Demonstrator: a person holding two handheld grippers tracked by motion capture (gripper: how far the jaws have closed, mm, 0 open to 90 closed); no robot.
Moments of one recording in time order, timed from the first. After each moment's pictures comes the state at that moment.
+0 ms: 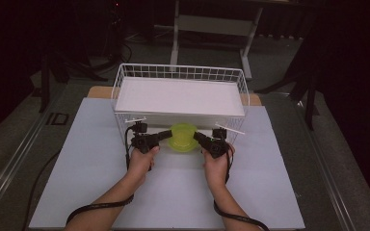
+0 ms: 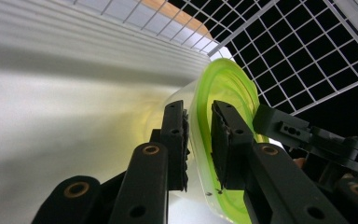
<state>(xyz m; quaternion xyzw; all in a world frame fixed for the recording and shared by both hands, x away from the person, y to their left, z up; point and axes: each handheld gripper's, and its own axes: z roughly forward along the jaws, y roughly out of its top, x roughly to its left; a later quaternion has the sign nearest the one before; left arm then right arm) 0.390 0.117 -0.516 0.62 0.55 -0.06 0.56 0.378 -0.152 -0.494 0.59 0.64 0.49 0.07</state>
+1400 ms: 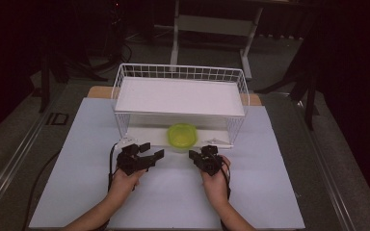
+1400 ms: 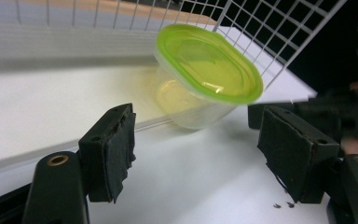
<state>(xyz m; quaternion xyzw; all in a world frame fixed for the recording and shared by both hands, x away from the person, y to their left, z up) 0.304 0.136 -0.505 0.70 0.46 0.11 0.54 0.333 -0.134 -0.510 0.51 0.74 0.43 0.09</state>
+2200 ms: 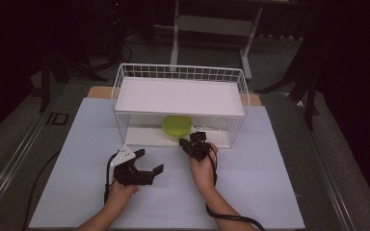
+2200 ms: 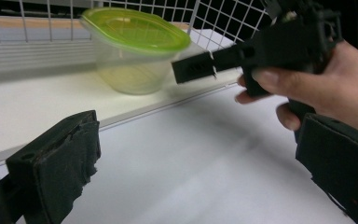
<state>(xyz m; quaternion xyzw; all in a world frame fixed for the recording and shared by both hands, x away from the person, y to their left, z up) 0.279 0.140 -0.519 0.71 0.40 0.13 0.57 0.375 -0.100 -0.507 0.52 0.73 0.44 0.09</state>
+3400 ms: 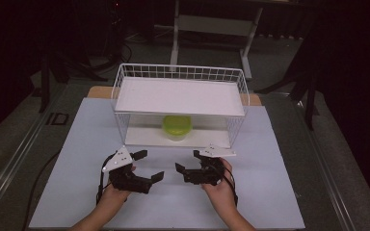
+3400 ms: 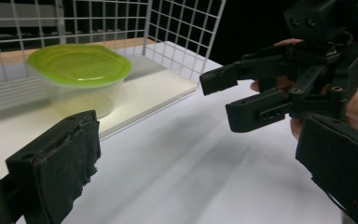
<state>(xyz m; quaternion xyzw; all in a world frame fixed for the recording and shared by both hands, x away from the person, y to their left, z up) 0.254 0.142 -0.480 0.73 0.32 0.11 0.59 0.291 -0.133 -0.478 0.37 0.78 0.50 0.11</state>
